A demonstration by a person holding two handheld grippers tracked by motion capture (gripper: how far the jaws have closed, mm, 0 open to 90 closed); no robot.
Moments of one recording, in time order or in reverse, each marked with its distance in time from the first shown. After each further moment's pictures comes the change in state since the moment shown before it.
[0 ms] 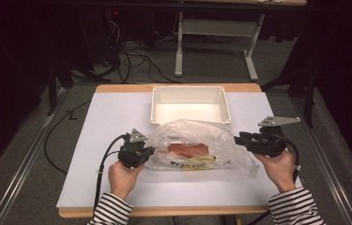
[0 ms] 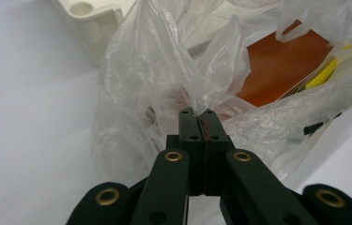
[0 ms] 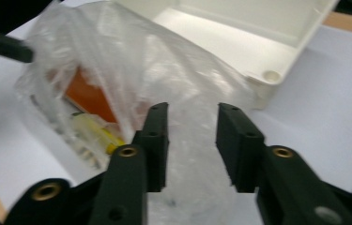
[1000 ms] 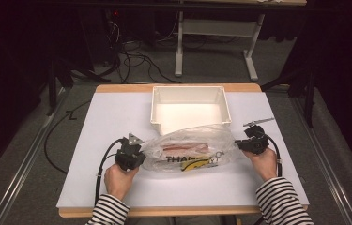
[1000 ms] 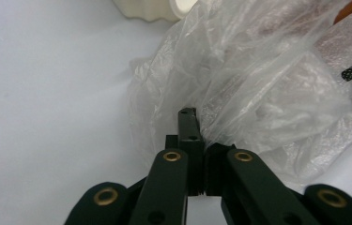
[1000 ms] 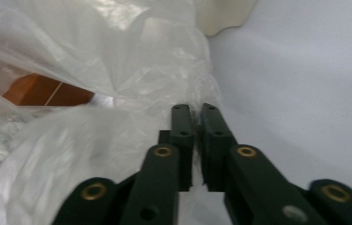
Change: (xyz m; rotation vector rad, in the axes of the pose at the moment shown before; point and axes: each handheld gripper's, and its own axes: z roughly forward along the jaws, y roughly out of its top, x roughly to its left) left arm 0.017 -0.023 0.009 0.065 0.094 0.004; right arm -0.056 -0.034 0.085 0.230 -0.035 0.183
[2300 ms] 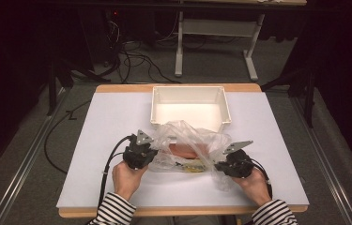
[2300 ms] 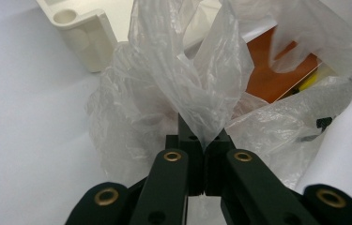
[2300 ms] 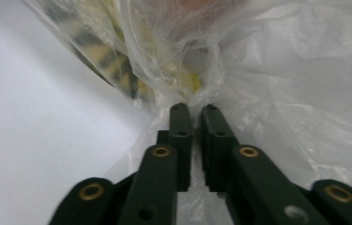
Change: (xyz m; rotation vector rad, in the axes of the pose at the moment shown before) left arm -0.026 0.024 -0.011 -0.069 -0.053 0.056; right arm 0.083 -0.042 0.004 0.038 0.044 -0.319
